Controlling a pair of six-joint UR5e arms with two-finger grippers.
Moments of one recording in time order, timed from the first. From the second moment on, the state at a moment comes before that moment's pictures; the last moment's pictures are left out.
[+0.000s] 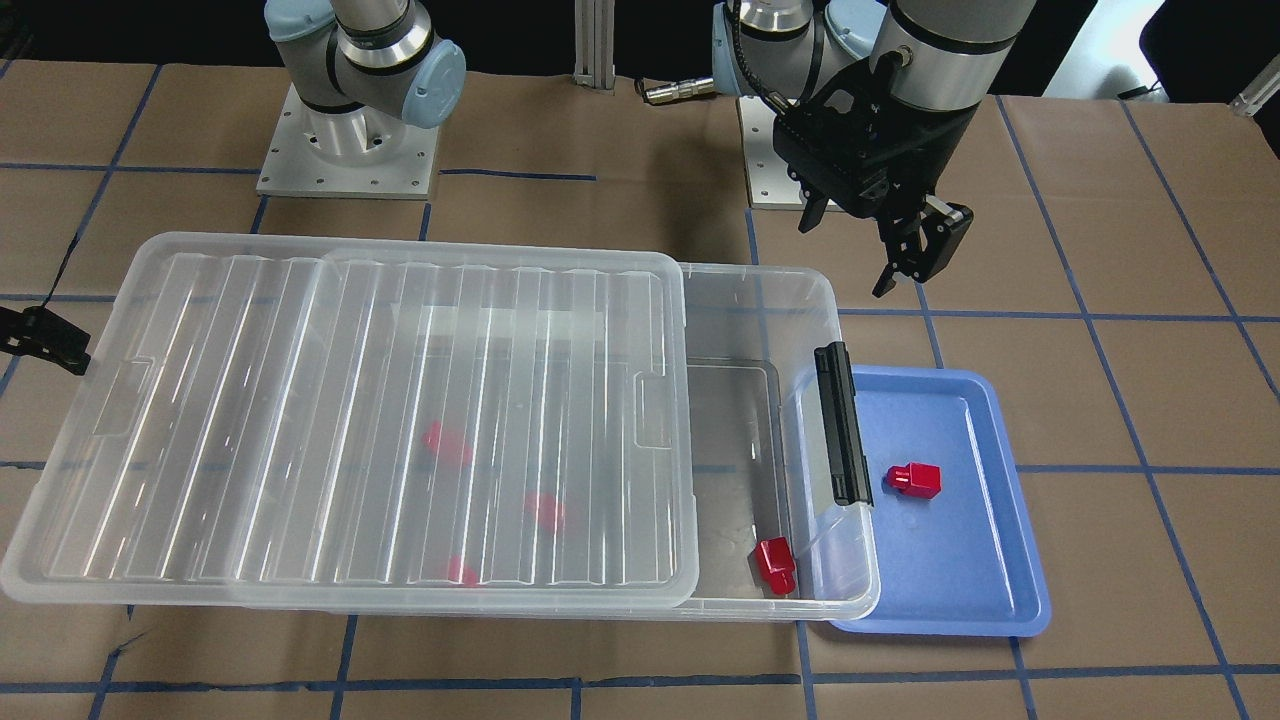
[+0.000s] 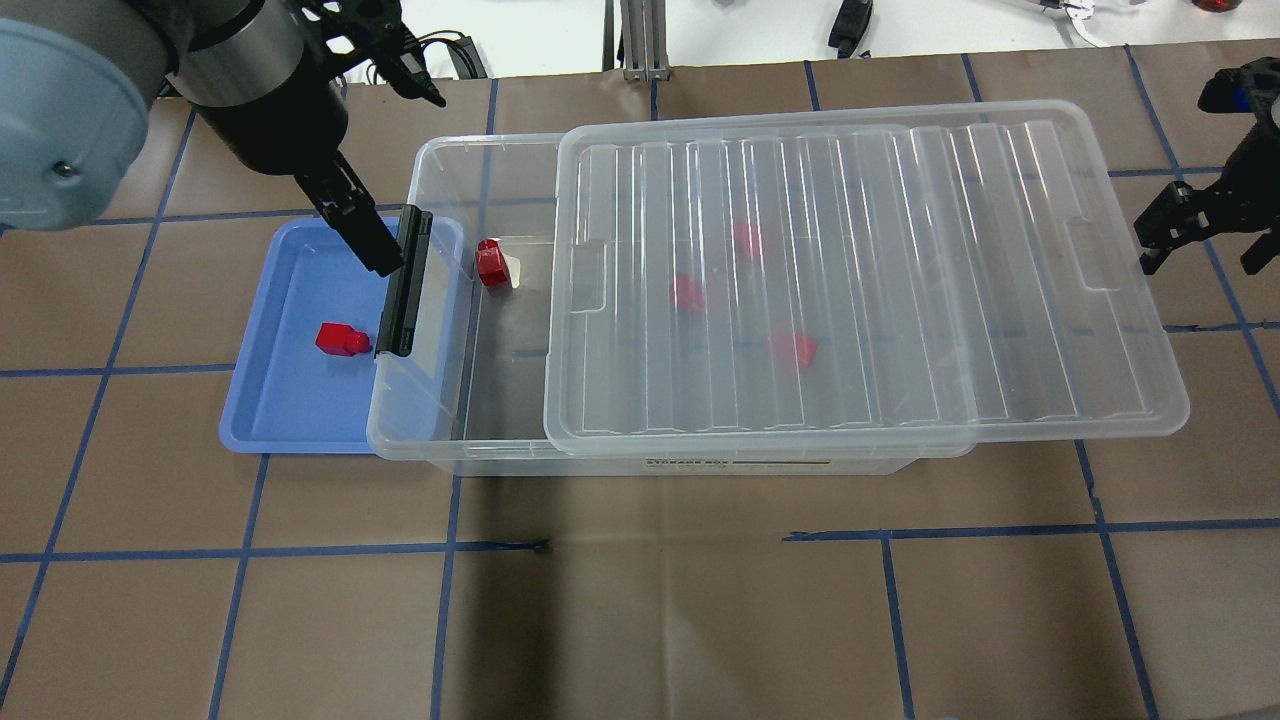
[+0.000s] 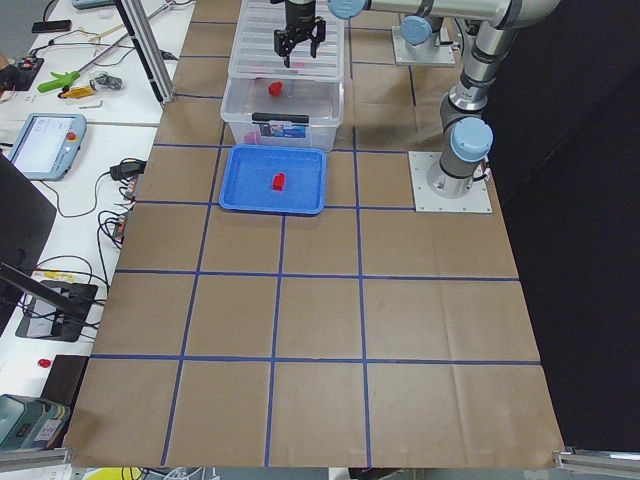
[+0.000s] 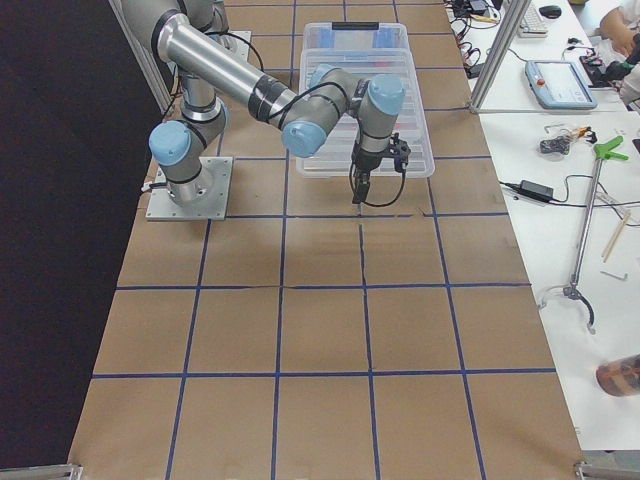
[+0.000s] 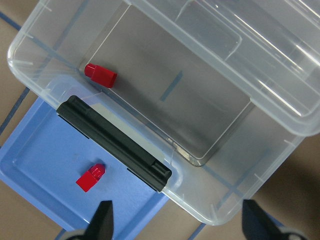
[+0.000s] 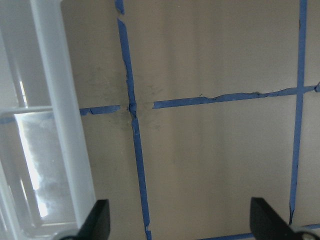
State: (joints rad) left arm -1.63 -1.59 -1.52 -1.57 1.59 0.81; right arm 1.10 -1.38 1.68 -1.80 -1.67 -0.38
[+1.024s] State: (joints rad) left arm -1.60 -1.62 -1.47 -1.57 1.58 0.10; right arm 1.15 -1.44 1.79 -1.81 -1.61 -0.32
